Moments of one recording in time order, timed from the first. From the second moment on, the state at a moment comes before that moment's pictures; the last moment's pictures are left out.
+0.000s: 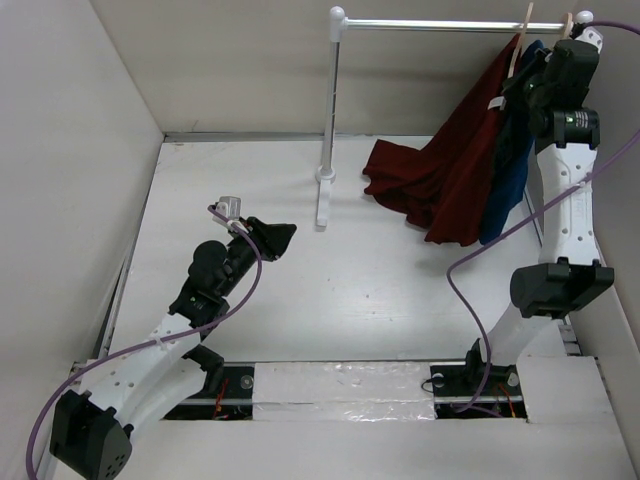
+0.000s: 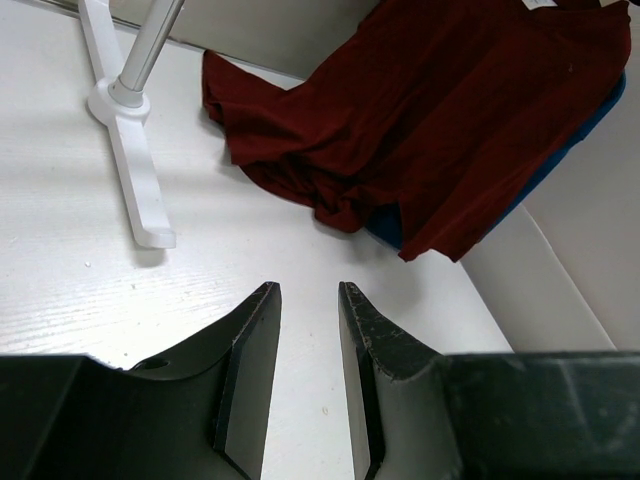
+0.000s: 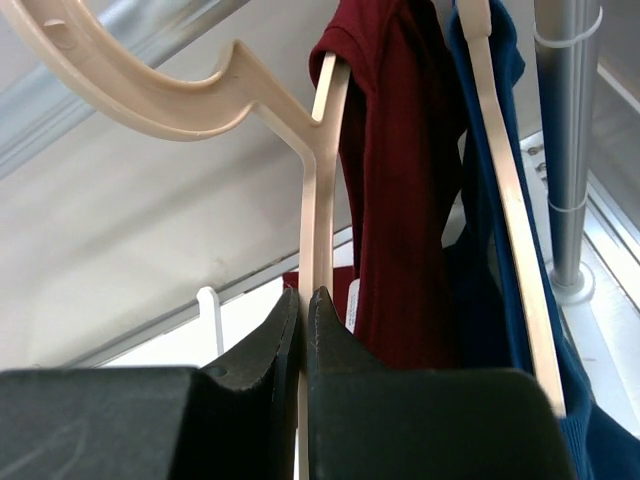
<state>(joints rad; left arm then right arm) -0.51 0.76 0.45 0.32 0.08 -0.65 -0.10 1.72 2.13 -0.62 0.09 0.48</state>
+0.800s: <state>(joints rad) -0.51 0.74 0.44 0.33 0.06 -0.65 -0.21 1.54 1.85 -0.43 0.01 0.60</state>
